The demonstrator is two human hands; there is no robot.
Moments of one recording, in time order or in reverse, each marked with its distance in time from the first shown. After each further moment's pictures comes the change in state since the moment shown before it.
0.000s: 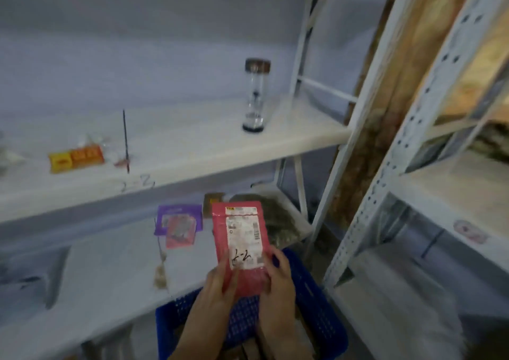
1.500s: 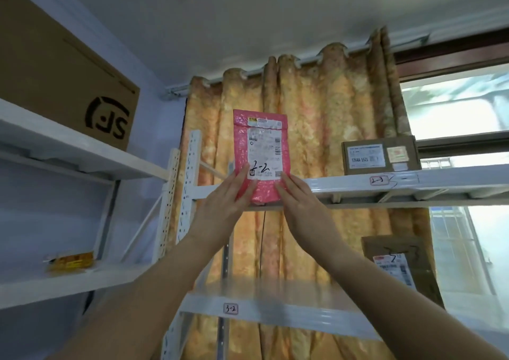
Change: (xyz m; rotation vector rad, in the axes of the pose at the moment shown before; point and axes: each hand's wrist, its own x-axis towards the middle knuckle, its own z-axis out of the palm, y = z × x) left_hand 0.064 0.746 -0.300 0.282 0.836 1.487; right_hand -0.134 -0.679 -0.445 -1.647 1.109 -1.067
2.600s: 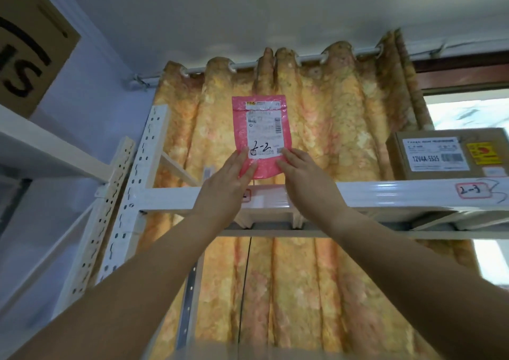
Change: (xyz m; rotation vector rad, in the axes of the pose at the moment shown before) left_hand 0.084 -0.103 0.289 -0.067 0.158 -0.047; right_hand 0.101 0.101 0.245 -0.173 -0.033 -0.030
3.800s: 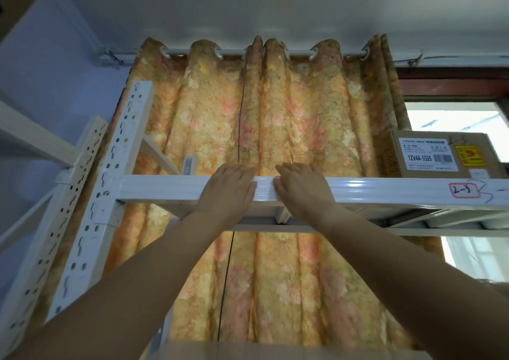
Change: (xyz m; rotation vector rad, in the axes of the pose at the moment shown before) left_hand -0.006 0.003 0.041 -0.225 -0.079 -0.072; right_hand -0.001 -0.007 0.023 -0.199 -0.338 0.163
